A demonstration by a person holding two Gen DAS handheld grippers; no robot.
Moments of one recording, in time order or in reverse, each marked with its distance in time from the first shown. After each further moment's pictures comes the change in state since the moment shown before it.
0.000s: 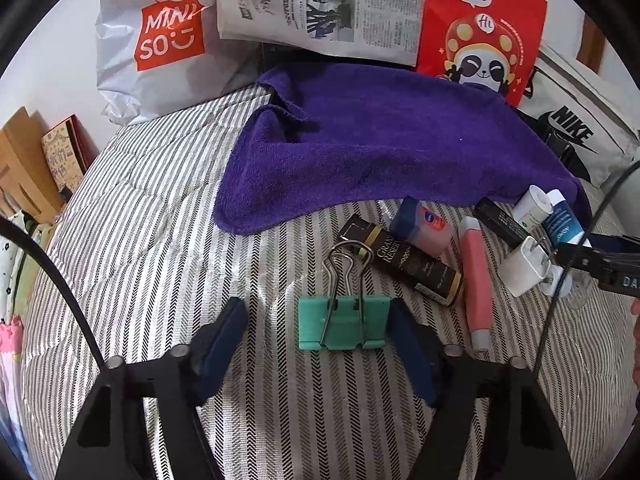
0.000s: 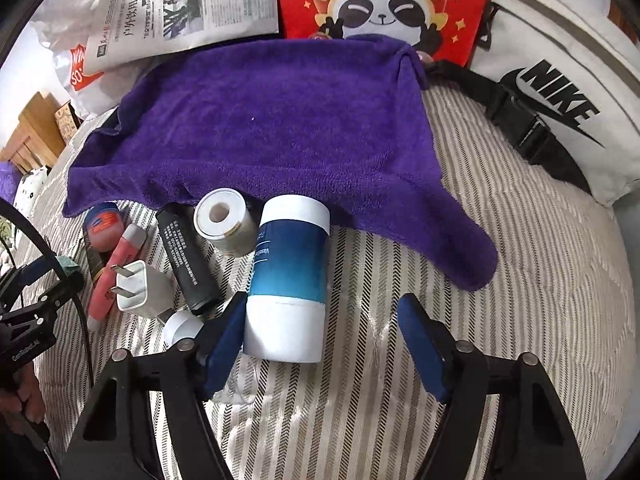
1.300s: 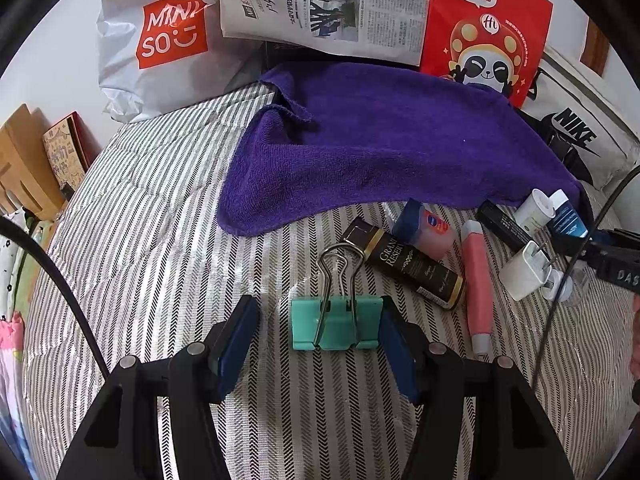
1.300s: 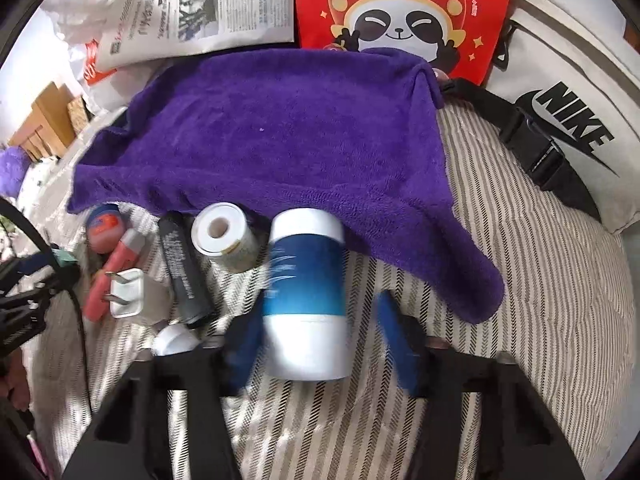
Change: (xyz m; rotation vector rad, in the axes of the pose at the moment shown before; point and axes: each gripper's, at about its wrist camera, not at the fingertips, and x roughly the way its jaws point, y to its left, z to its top) left arm 0.003 0.002 0.004 -0.009 0.016 0.003; right arm -0.001 -0.005 0.007 -0.045 -0.039 0.058
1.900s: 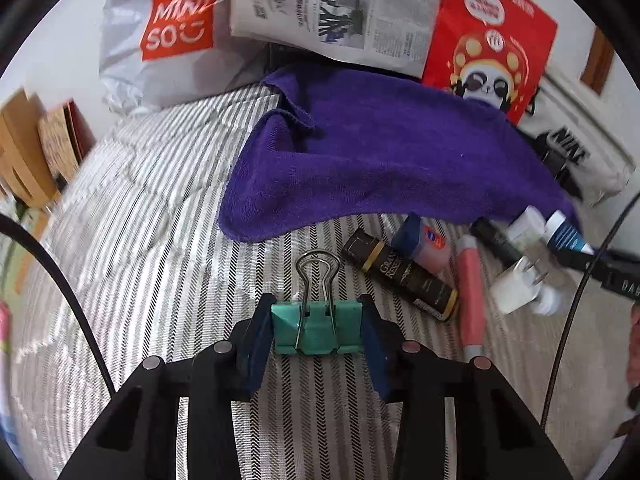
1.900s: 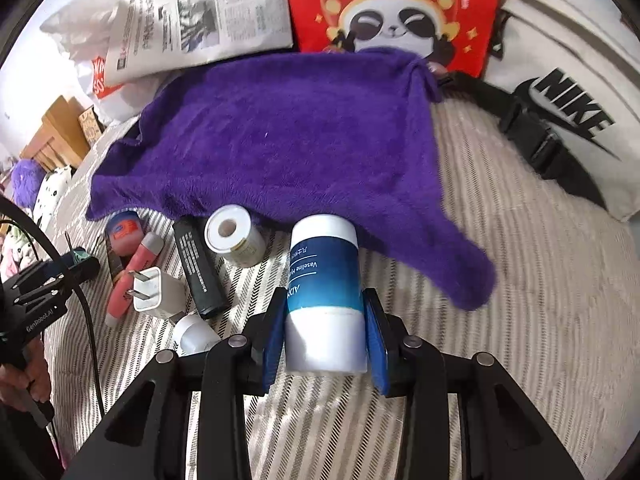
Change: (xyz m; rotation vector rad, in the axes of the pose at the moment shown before) left arm -0.002 0.014 0.002 -0.065 -0.009 -0.079; right arm -0.018 -0.008 -0.004 0.020 -0.011 0.012
